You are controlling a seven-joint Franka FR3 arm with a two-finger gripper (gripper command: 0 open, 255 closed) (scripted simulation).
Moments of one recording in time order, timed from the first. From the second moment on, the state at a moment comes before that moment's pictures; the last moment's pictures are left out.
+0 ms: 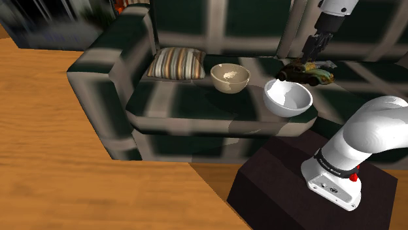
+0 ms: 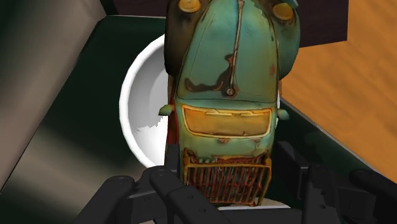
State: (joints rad) arm -0.12 -0.83 -0.25 -2.47 -0.11 1.66 -0.15
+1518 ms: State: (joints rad) arm -0.13 -0.84 -0.27 -2.65 -0.13 1.82 -0.15
